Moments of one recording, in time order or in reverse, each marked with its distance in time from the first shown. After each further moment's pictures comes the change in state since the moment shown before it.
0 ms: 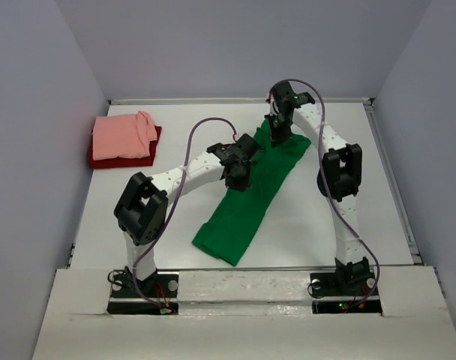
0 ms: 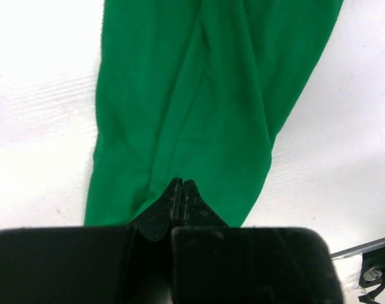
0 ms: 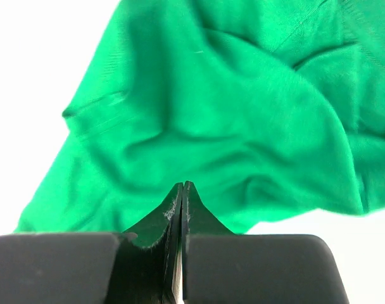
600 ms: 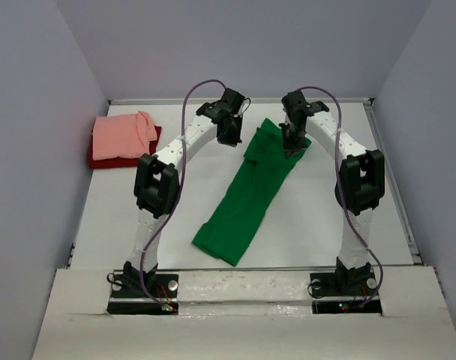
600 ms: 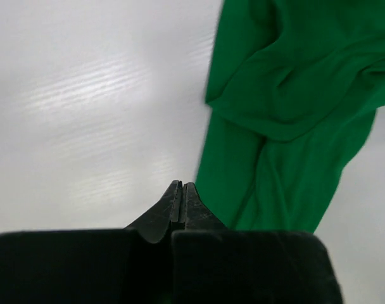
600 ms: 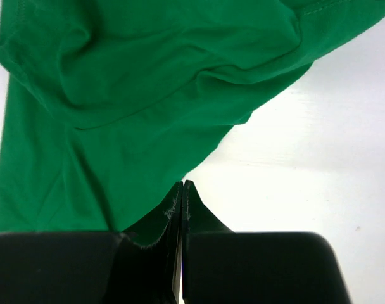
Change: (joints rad) left arm 0.249 0.303 0.528 -0.118 0.027 0.239; right arm 0.006 -0.326 -0.406 0.063 0.175 0.138
